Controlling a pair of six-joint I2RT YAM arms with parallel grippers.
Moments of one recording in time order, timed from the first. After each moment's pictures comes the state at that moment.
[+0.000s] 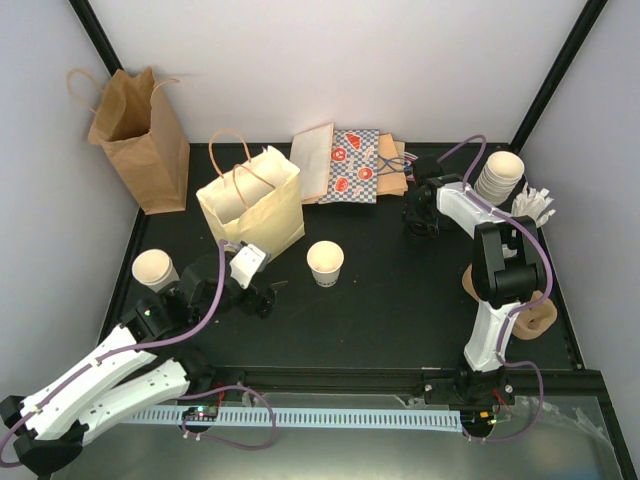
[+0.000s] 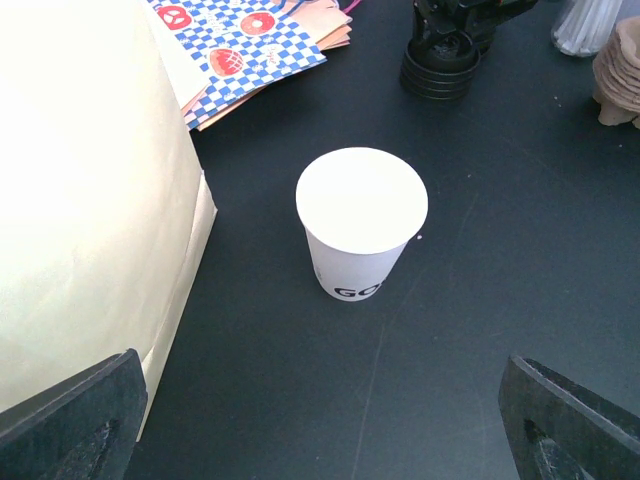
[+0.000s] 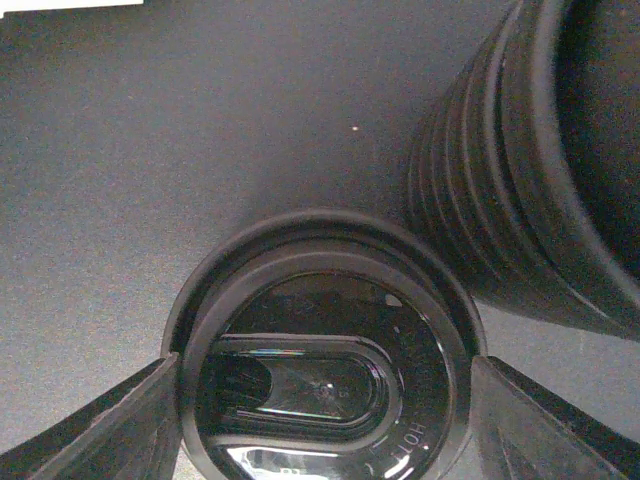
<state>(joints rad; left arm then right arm) -0.83 0.63 0.76 -0.68 -0.13 -0.12 0.22 1.92 1.40 -0.72 0.17 0.40</state>
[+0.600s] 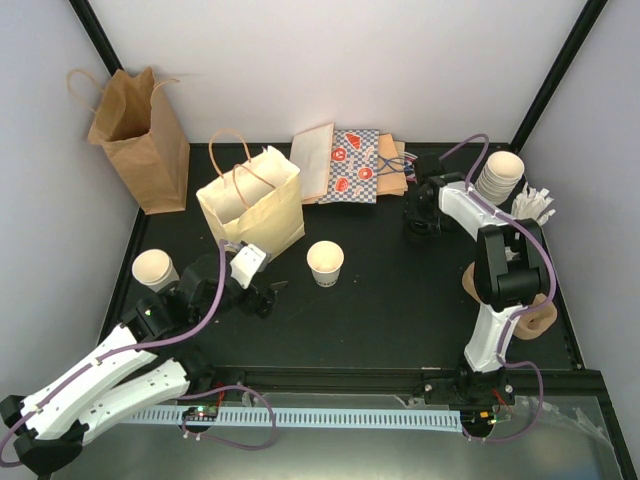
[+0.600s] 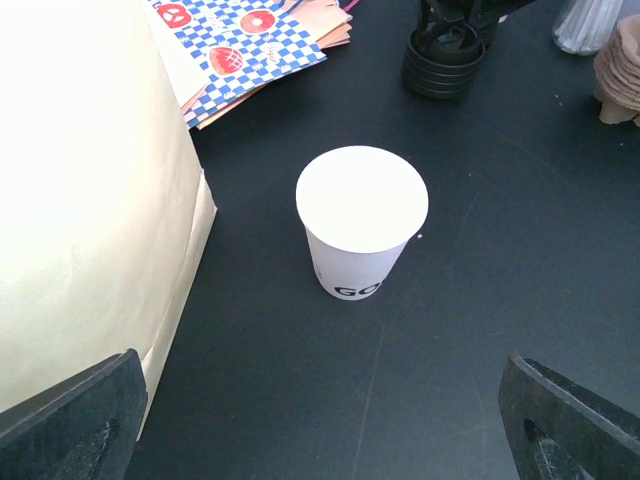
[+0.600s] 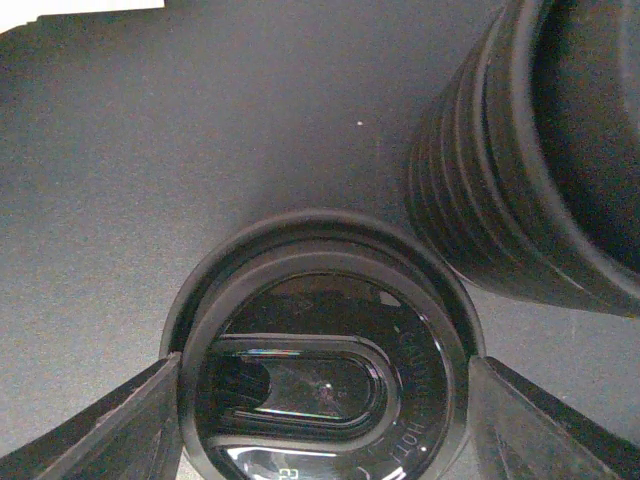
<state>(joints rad) -0.83 0.64 0.76 -0.68 -0.13 -0.12 0.22 1.89 1.41 -0.75 0.15 0.40</state>
